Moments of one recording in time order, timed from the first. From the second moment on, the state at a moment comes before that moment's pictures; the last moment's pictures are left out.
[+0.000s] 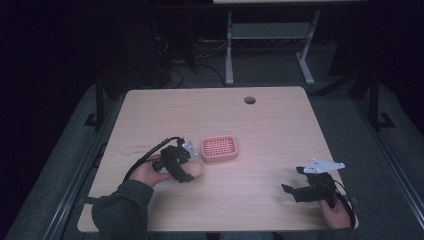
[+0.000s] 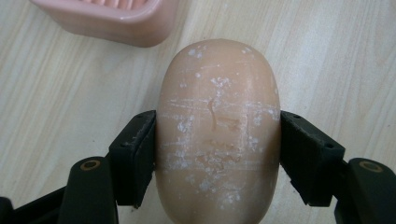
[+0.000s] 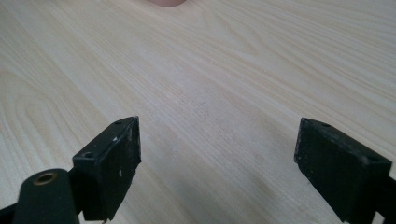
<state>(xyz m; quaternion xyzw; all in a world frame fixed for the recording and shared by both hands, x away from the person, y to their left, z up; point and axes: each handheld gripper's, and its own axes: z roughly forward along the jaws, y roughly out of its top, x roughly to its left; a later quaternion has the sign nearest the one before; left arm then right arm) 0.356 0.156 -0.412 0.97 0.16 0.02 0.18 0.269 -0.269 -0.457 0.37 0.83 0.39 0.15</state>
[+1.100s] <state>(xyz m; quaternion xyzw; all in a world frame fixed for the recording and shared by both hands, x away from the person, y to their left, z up) 0.377 0.140 -0.399 0.97 0.16 0.02 0.18 0.269 -0.268 -0.455 0.37 0.83 0.38 0.16</state>
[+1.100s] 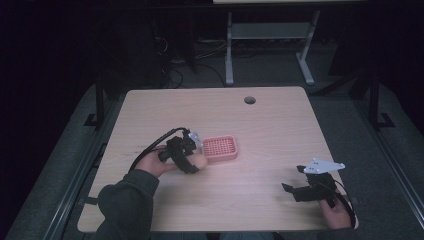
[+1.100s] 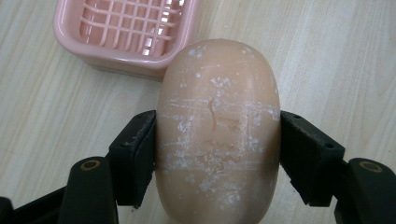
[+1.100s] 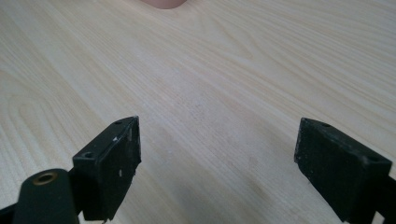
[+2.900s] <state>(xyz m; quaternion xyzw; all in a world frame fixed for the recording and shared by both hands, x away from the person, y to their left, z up) 0.421 0.084 -0.388 0.98 0.12 0.01 0.17 0.268 -0.270 -0.456 0.37 0.83 0.39 0.16</state>
